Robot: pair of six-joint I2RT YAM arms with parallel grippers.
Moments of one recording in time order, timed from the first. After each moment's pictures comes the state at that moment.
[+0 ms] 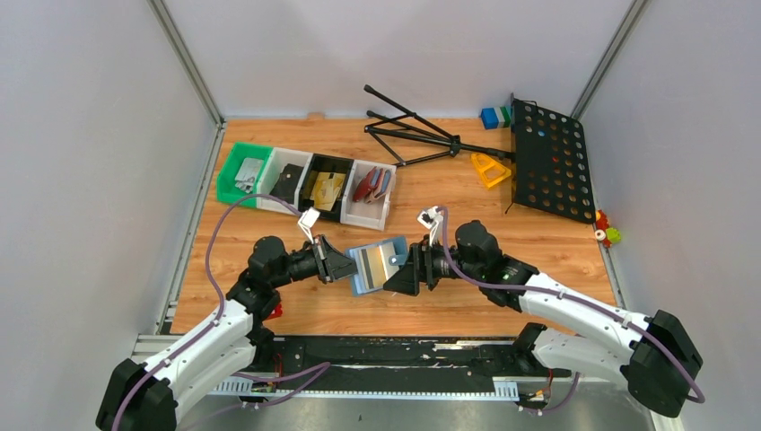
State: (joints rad) left arm -0.50 0.73 0.24 0.36 0.65 -0.99; right arm 0.85 1.00 0.55 0.12 -0.52 0.70
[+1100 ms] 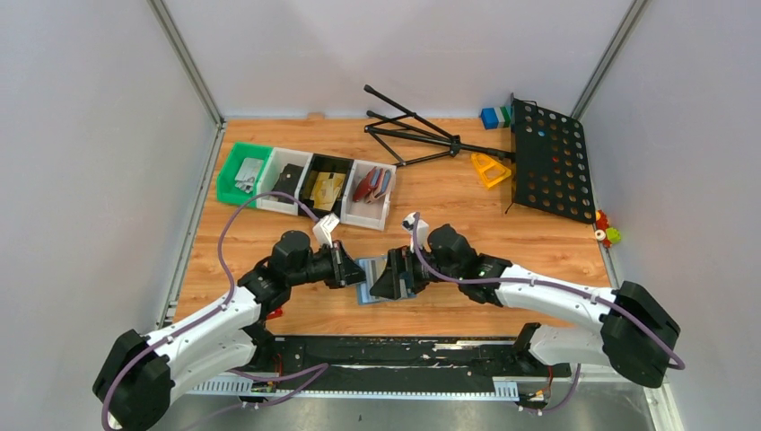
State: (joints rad) left arm -0.65 0.87 0.35 0.10 0.48 -0.88; right arm 0.93 1.17 0.59 0.10 -0.37 0.71
